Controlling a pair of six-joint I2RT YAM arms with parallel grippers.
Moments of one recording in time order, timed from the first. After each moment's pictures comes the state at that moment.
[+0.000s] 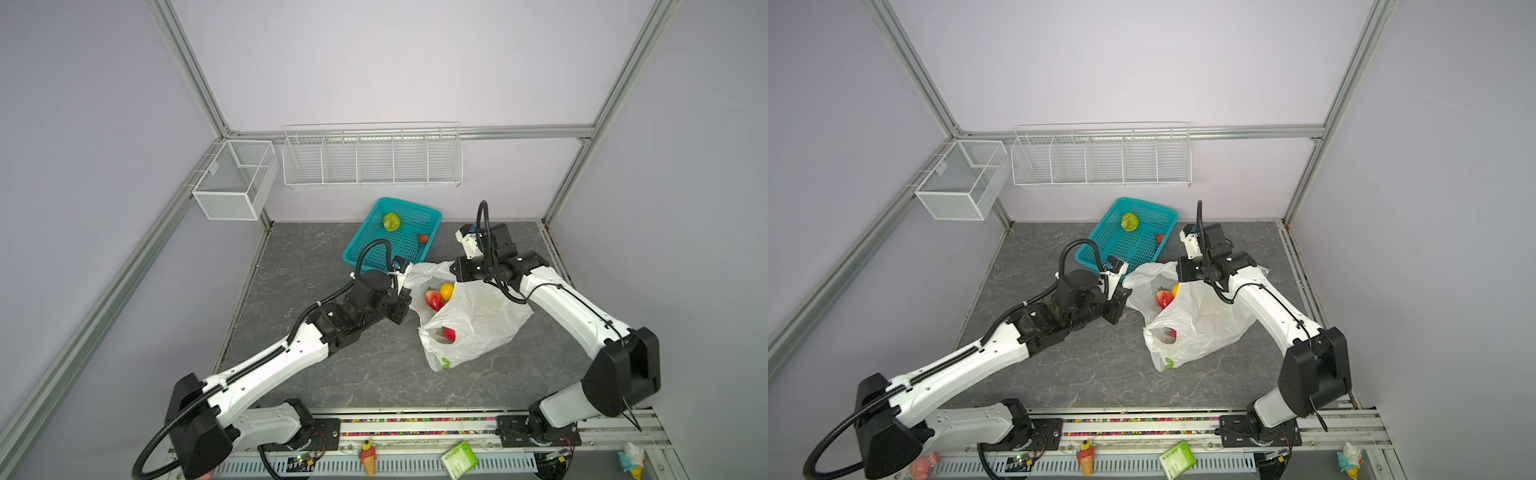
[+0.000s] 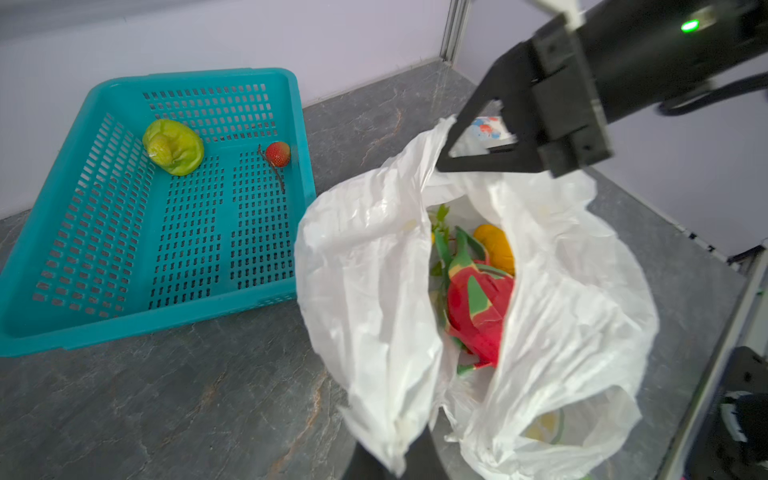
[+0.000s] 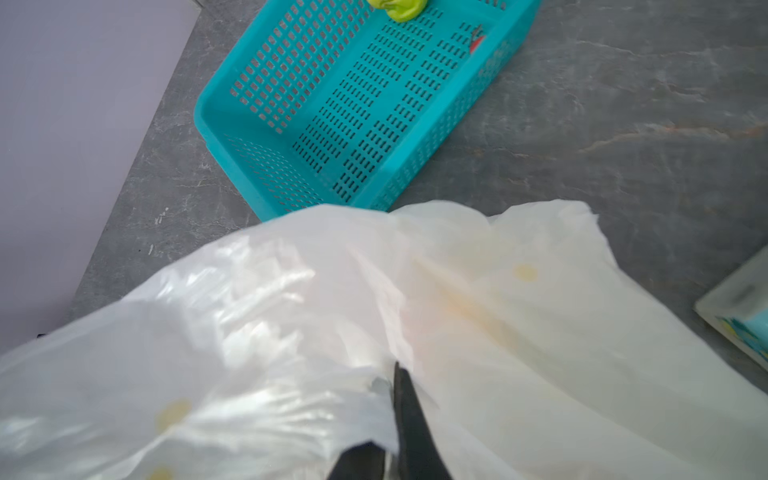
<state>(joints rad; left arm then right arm) -0.89 1.14 0.98 -0.31 -0.07 -0.18 0.44 1.59 1.37 -0.61 -0.27 0.23</state>
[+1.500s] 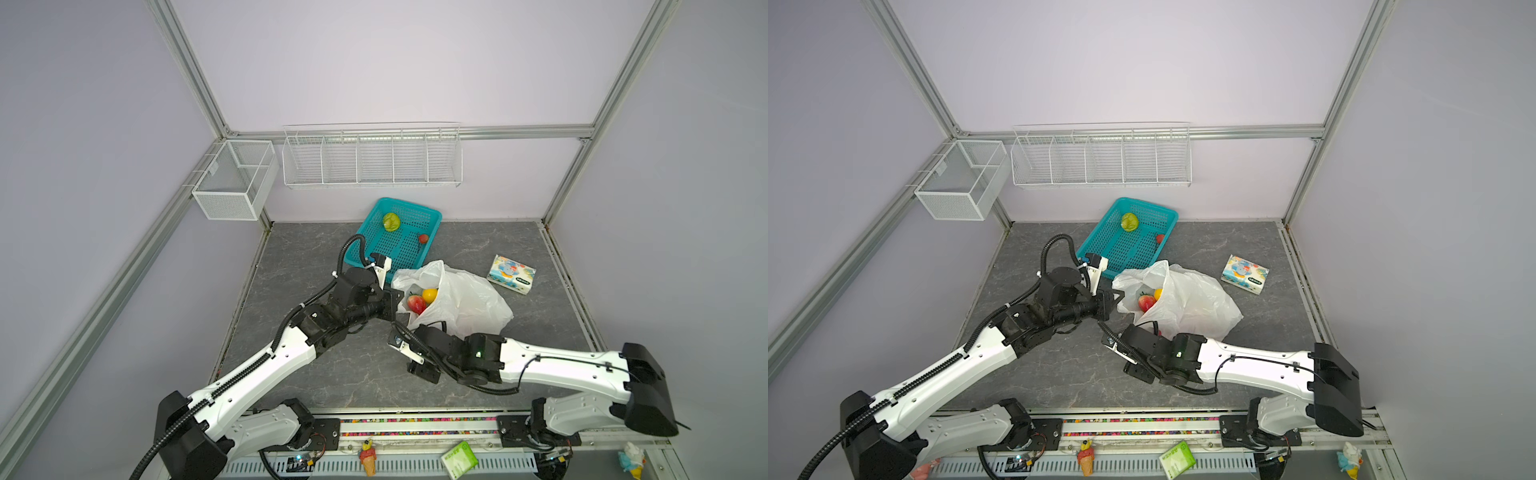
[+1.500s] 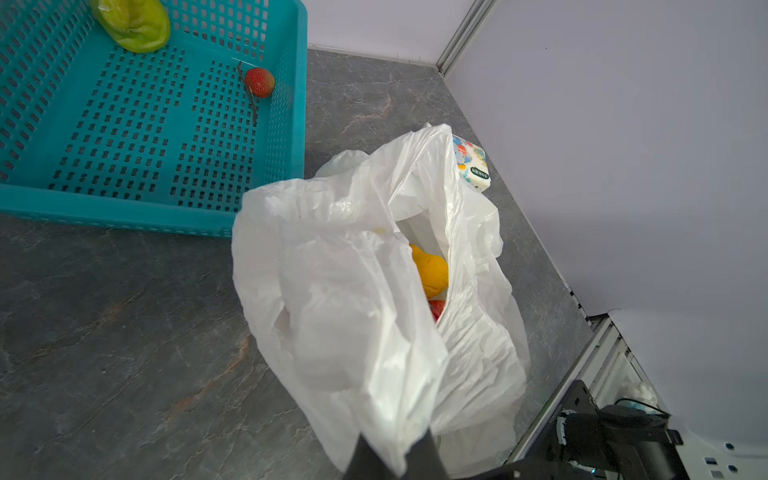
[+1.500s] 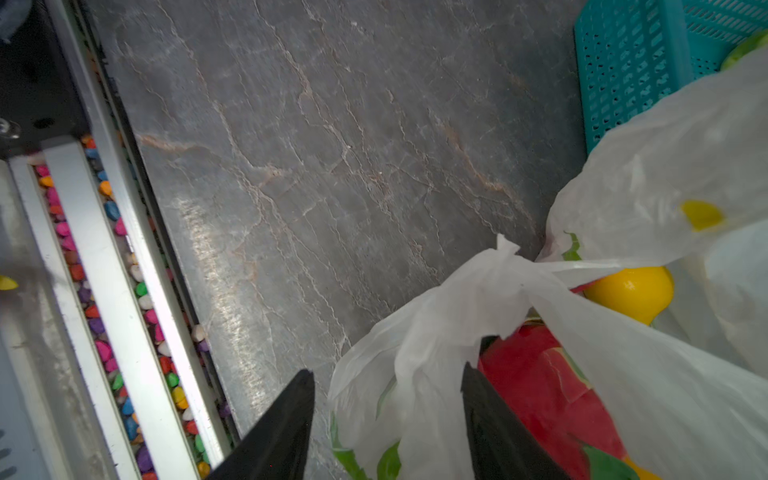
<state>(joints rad) -0.79 1.12 0.97 -0.35 0.11 -0.50 1.26 1.39 0.99 -0.59 0.26 -0.08</state>
